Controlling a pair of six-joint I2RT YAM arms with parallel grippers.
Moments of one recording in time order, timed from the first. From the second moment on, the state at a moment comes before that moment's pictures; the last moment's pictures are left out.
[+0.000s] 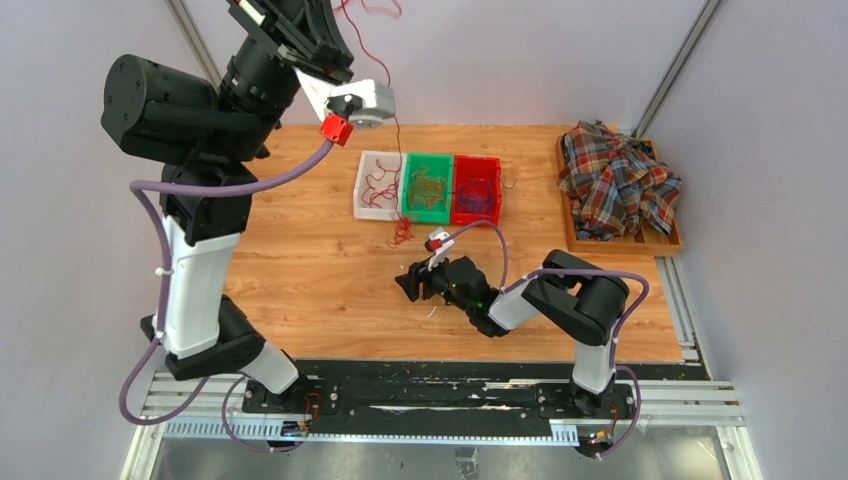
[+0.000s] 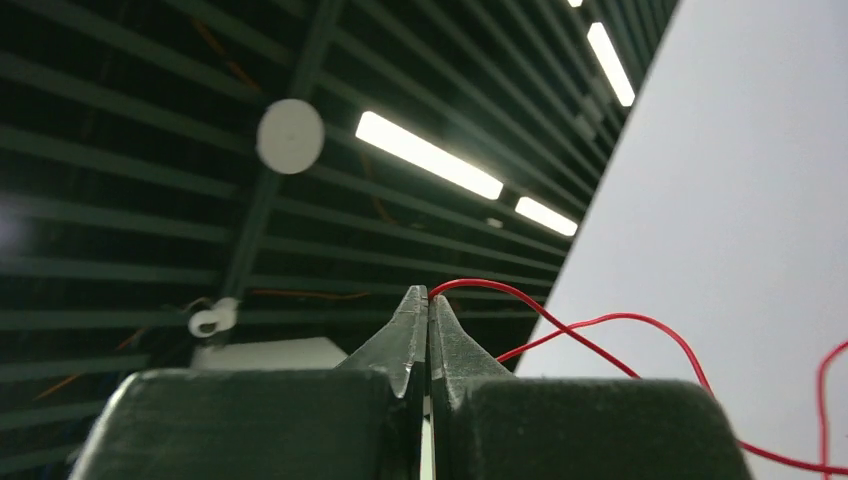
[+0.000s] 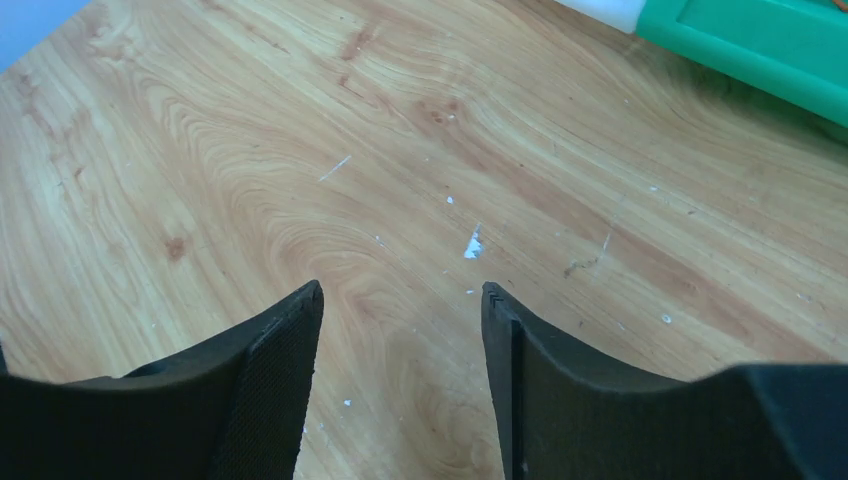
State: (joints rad) left arm -0.77 1.51 2.47 -0.28 0.16 1.68; right arm 0.96 1.87 0.62 1.05 0.06 0.28
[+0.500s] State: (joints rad) left arm -0.77 1.36 2.14 -0.07 0.08 1.67; right arm 0.96 1.75 0.53 1.07 0.13 0.26
